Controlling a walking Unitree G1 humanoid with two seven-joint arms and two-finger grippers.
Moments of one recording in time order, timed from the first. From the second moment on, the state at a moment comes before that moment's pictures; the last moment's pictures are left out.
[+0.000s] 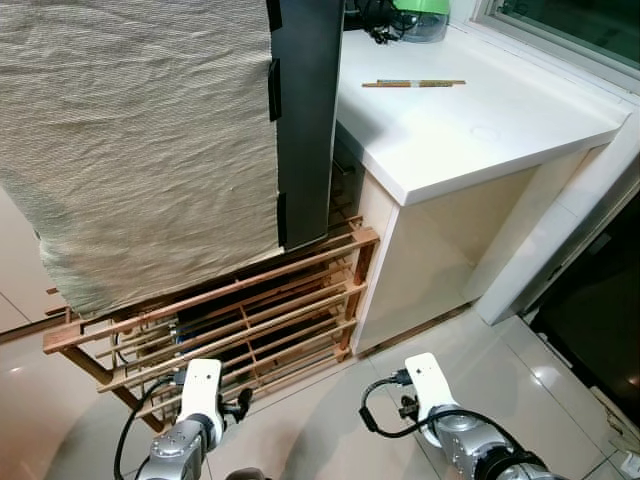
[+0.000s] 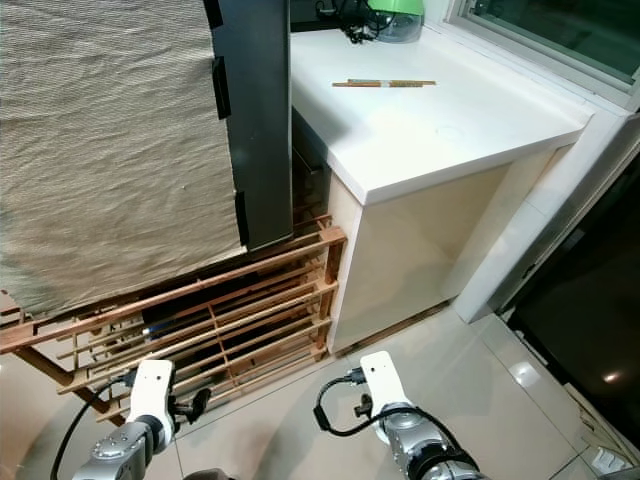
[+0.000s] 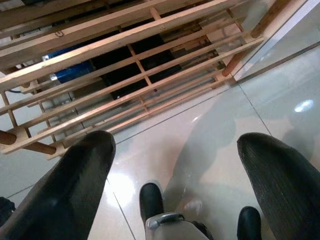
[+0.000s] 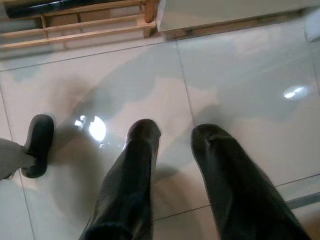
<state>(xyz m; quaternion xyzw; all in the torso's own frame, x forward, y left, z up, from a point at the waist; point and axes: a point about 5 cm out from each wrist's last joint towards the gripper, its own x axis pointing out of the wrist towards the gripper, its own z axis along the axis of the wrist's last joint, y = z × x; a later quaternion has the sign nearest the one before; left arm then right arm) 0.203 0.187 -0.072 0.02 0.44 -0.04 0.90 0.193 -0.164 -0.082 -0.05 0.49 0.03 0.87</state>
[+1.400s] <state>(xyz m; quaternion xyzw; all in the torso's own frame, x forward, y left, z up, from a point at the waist) 0.312 0.154 0.081 0.12 0.05 -0.16 0.98 0.258 -0.204 0.074 -0.10 0.17 -0.05 0.98</state>
